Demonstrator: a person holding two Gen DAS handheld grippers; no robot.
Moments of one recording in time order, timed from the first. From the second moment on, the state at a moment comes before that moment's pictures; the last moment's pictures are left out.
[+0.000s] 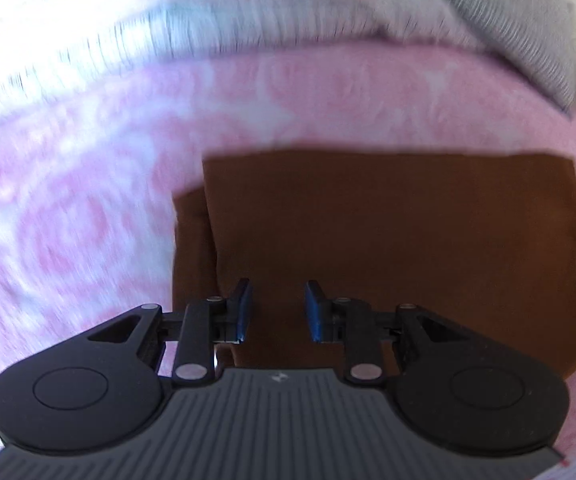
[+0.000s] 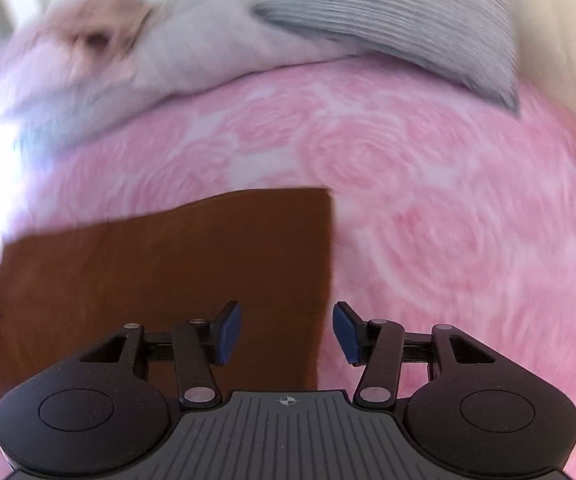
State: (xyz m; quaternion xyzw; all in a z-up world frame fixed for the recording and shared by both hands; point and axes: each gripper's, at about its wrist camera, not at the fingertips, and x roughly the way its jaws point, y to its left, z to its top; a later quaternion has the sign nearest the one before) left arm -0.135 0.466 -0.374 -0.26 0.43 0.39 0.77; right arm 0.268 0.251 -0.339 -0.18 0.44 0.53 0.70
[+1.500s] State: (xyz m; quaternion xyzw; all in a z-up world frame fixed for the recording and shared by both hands) left arm -0.334 0.440 -0.358 -0.47 0.29 0.50 0.67; right arm -0.106 0.395 -0.336 -0.48 0.19 0.55 0.66
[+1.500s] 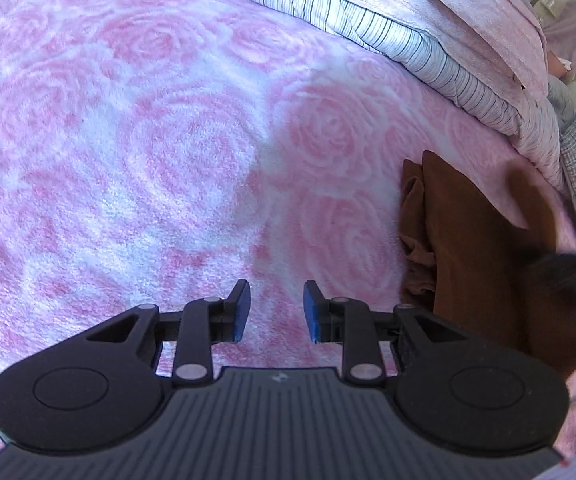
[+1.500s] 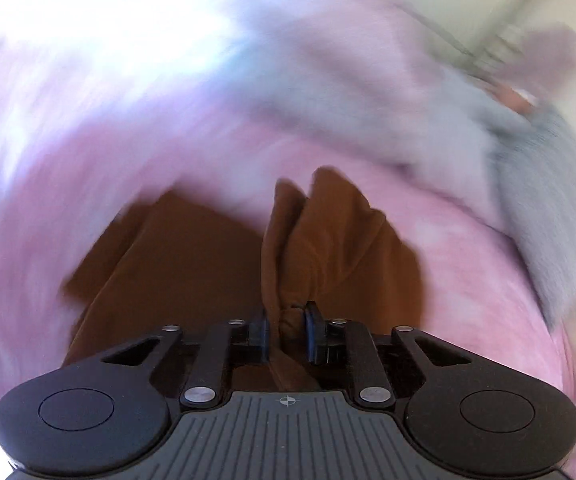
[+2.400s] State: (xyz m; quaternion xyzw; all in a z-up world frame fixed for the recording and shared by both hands) left arm -0.154 0.516 -0.395 -0.57 0.28 0.27 0.72; right arm 0.153 0.358 -0.337 -0.11 0.58 0.43 0.68
